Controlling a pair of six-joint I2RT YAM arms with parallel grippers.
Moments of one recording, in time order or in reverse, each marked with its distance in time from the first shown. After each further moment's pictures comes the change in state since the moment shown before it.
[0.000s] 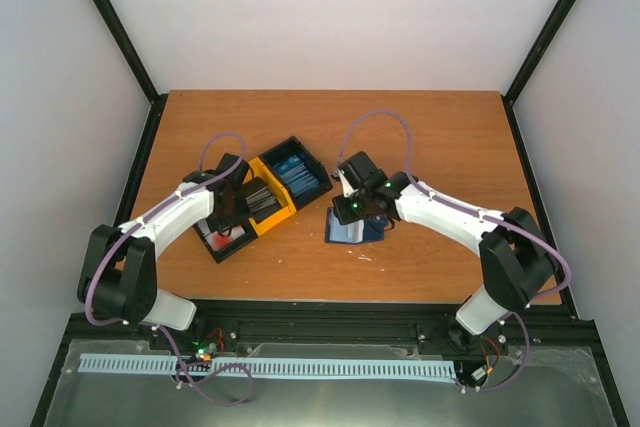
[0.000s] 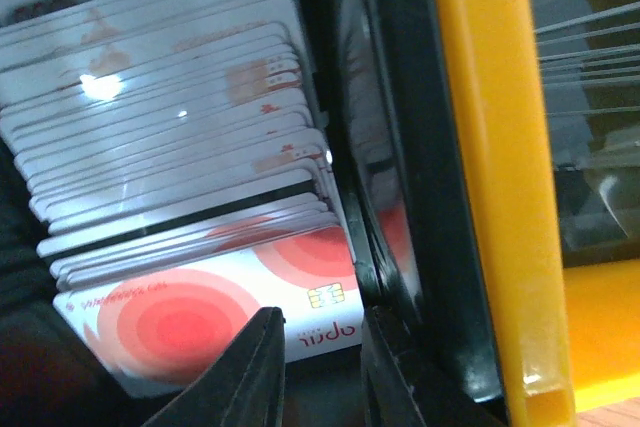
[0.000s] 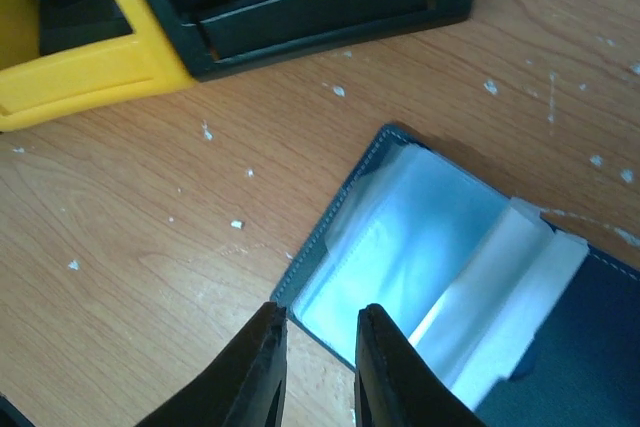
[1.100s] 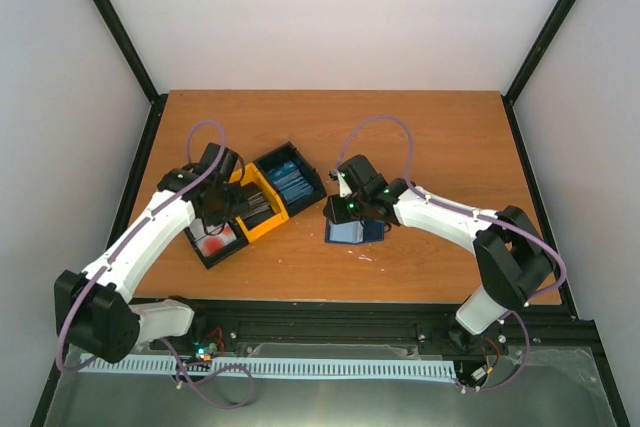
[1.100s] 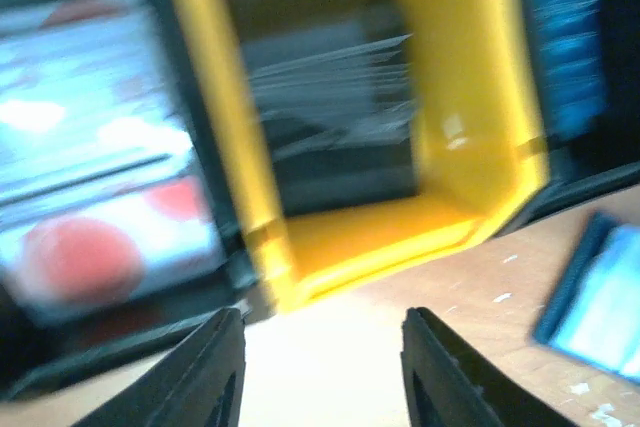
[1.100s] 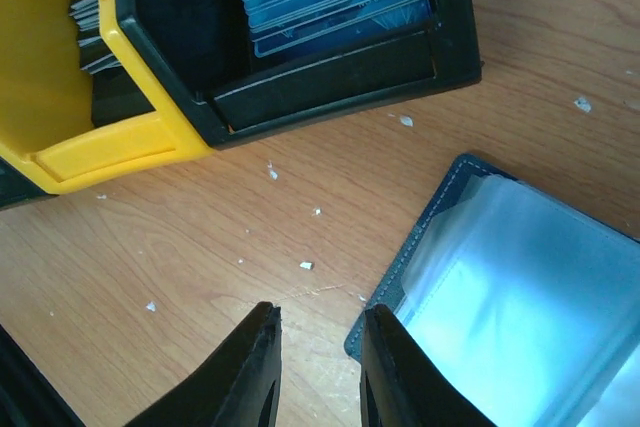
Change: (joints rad) left arm -0.024 -0.200 0.107 -0.050 0.111 0.037; right arm 0.006 0.027 -0.048 0.180 -0.104 0.139
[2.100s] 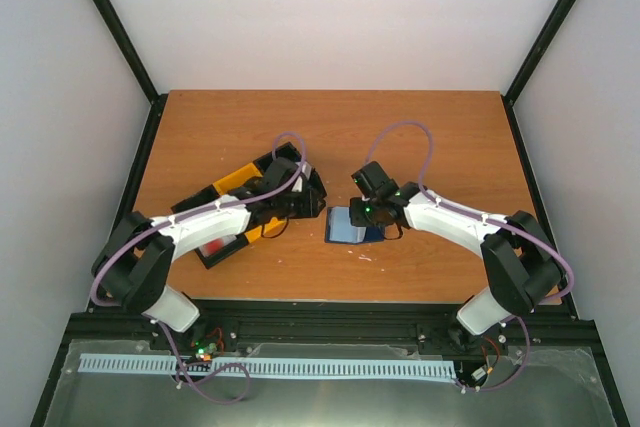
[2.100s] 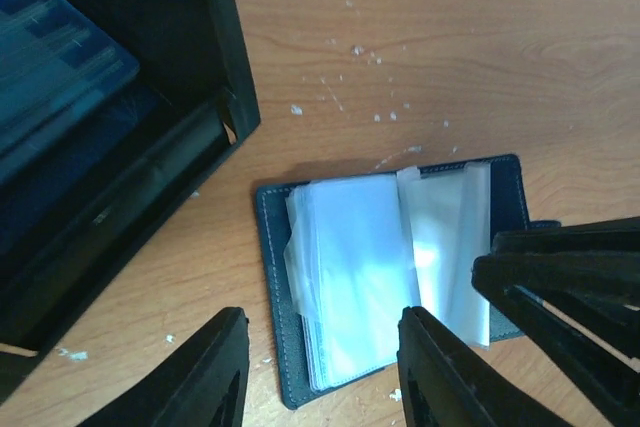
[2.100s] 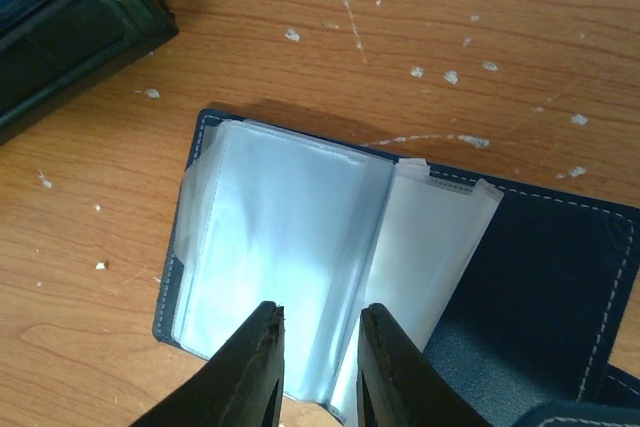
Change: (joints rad) left arm -0.325 0.303 -0.131 0.739 0.192 0.078; right arm -0.059 -0.052 -0.086 -0.112 0.229 0.102
